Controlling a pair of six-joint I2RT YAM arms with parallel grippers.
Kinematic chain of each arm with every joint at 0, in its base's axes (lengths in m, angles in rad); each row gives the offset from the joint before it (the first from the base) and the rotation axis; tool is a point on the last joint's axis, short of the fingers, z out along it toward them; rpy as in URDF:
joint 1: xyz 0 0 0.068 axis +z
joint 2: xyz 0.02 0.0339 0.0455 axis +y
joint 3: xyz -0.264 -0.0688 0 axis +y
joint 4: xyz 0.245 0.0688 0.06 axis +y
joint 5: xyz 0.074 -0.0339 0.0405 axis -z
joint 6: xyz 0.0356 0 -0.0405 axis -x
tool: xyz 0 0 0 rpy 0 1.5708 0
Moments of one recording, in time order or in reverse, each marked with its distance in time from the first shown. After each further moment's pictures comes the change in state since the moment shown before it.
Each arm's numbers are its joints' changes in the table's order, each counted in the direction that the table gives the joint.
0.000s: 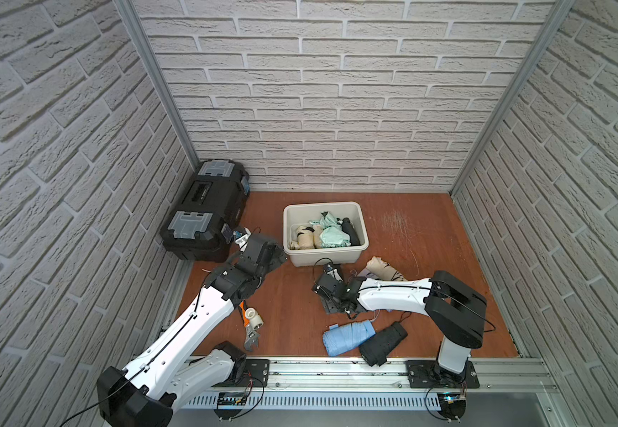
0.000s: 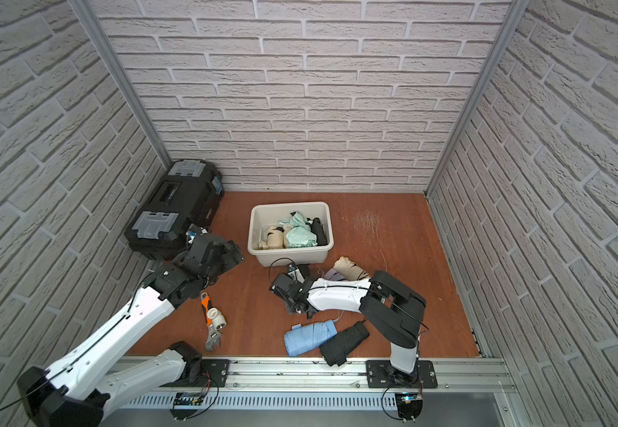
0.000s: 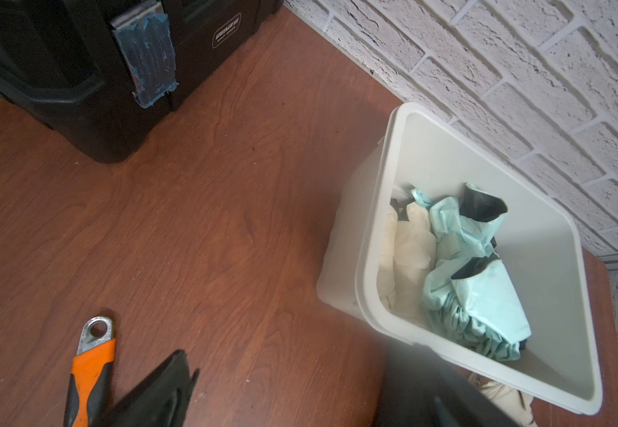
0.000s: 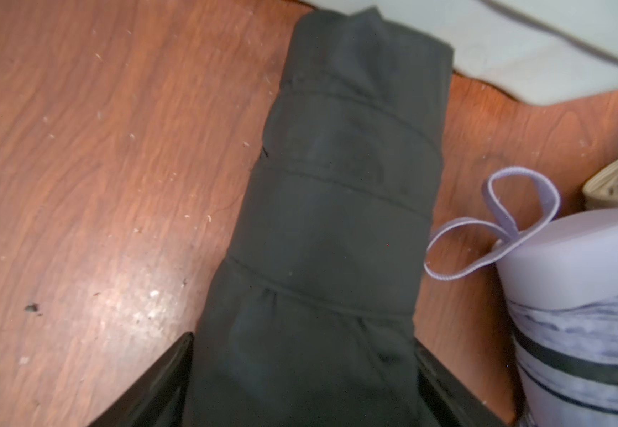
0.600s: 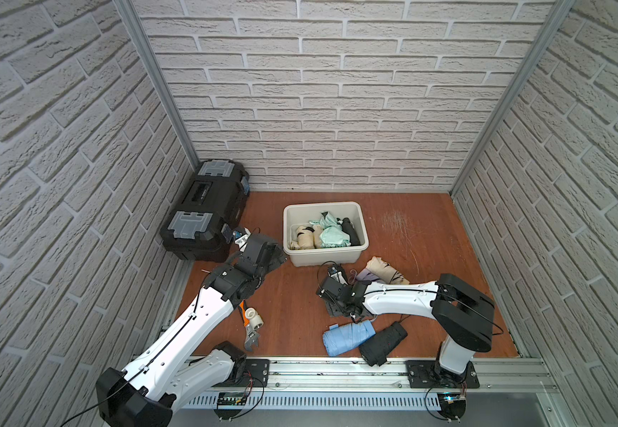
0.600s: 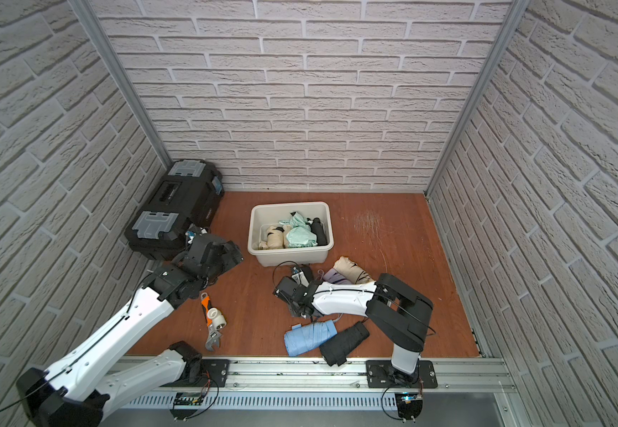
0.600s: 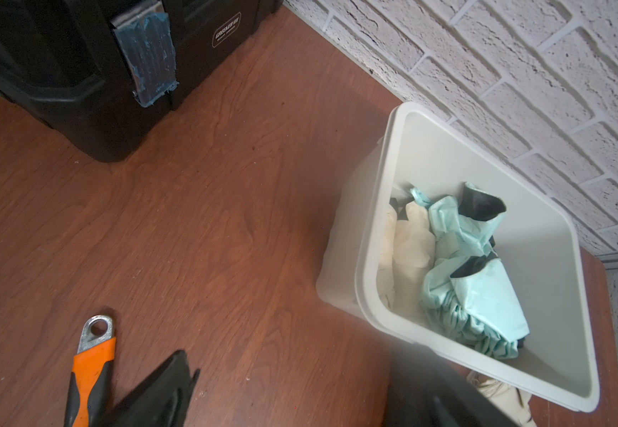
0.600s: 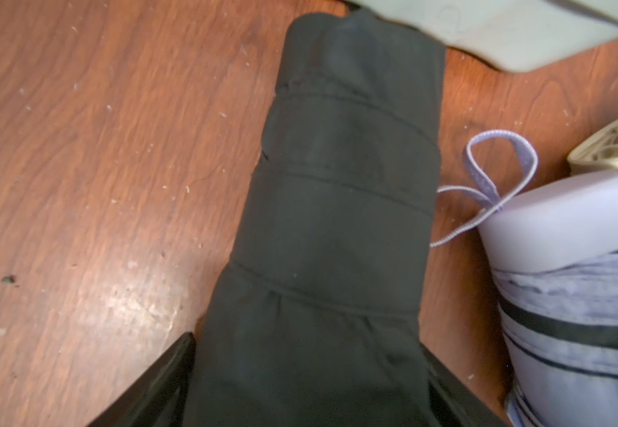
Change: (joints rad) left arm 0.000 -0.003 0.000 0.002 0.003 0.001; right arm 0.009 -0.041 0.056 -0.017 0.011 -0.026
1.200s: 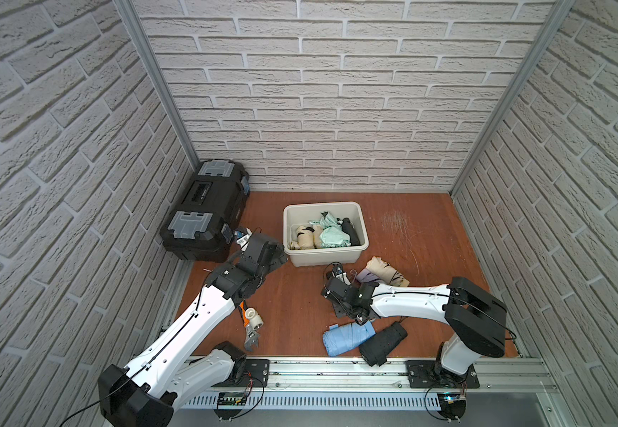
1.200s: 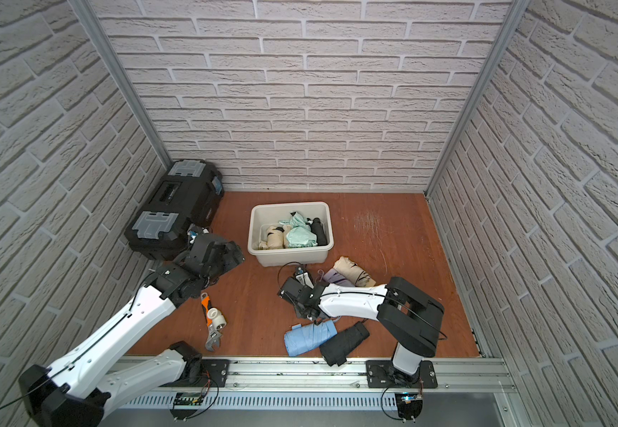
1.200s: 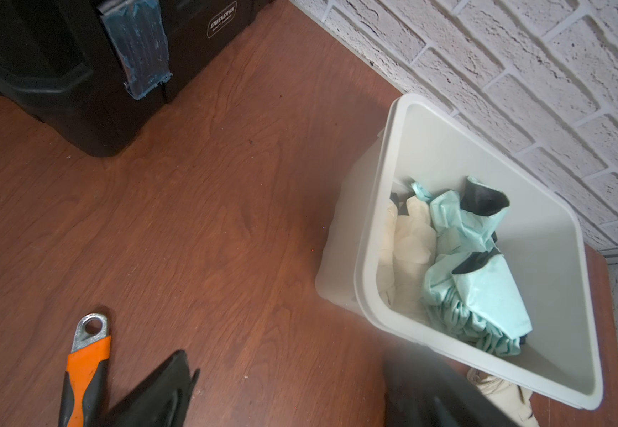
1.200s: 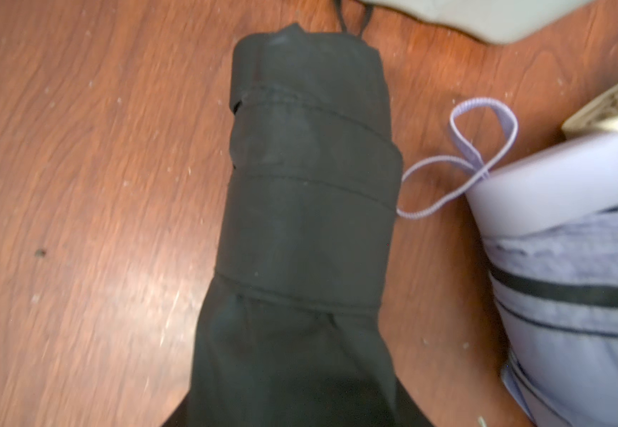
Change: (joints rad) left arm 0.000 0.015 0.005 -0.009 0.014 0.000; right arm 0.000 -0.105 0.063 0.016 -0.059 -0.042
